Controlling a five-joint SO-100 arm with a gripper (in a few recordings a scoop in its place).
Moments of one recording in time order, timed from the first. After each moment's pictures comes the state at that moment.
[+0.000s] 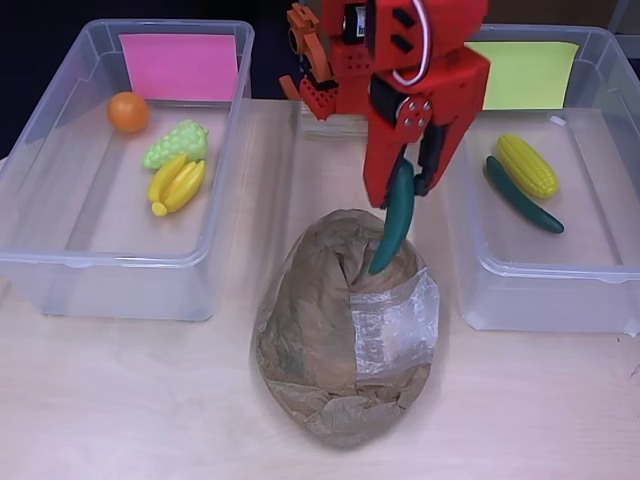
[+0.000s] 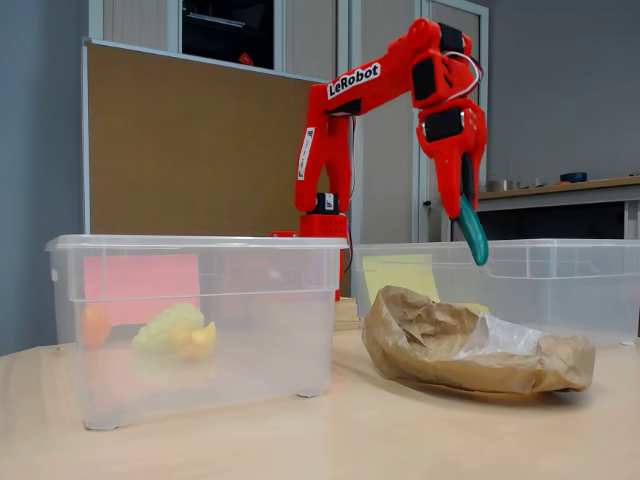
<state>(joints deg) -18.0 91.6 78.5 94.5 72.1</state>
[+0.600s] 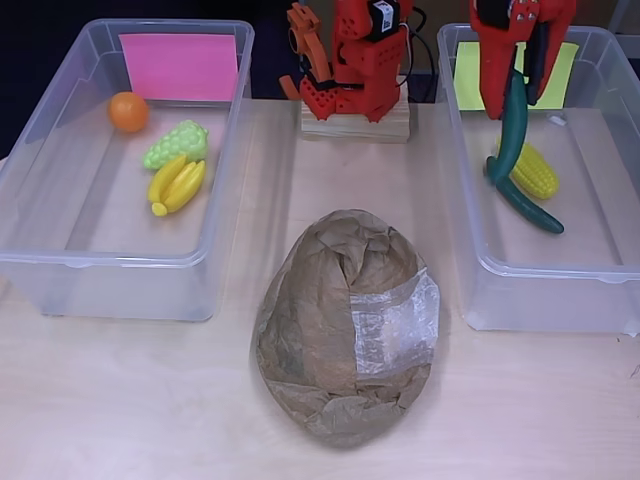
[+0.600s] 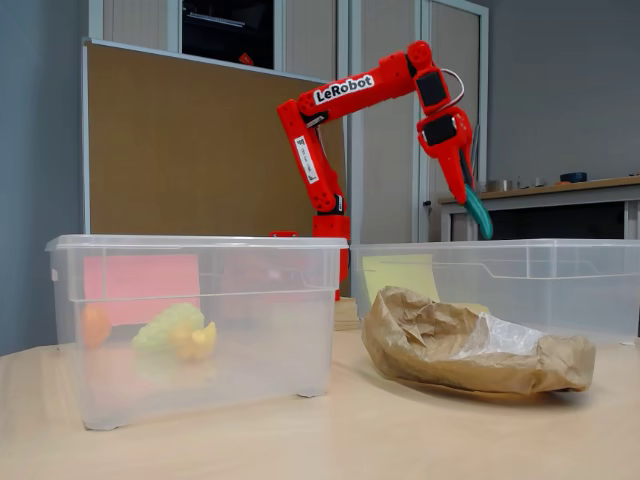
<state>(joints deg) -50.5 115.3 101.4 86.8 102.7</state>
